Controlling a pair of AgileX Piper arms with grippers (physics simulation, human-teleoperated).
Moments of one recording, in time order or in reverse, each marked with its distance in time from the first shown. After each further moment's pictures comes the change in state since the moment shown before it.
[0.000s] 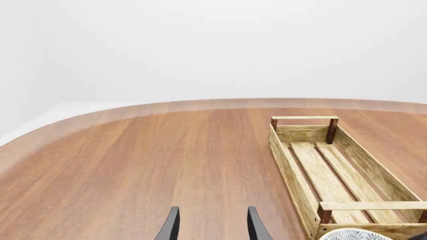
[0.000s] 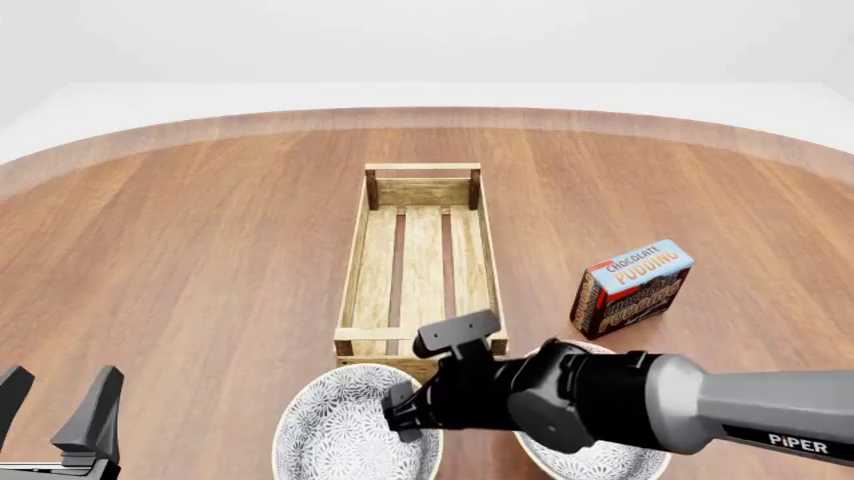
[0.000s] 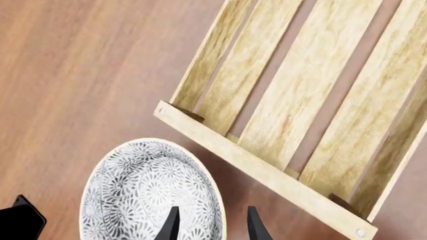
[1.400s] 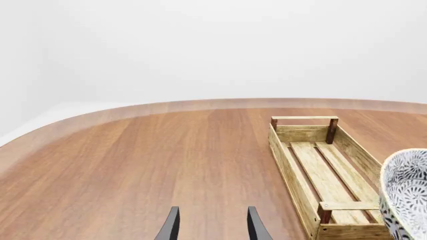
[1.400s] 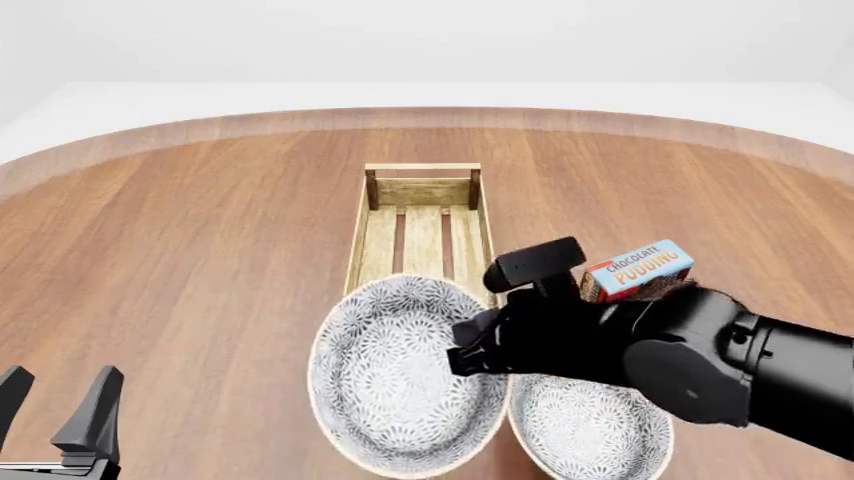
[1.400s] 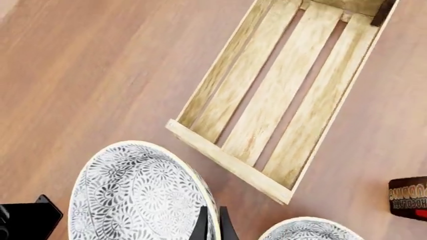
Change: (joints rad) left arm 0.000 0.000 0.000 0.000 0.000; right arm -0.108 -0.352 -0.022 0.213 -0.133
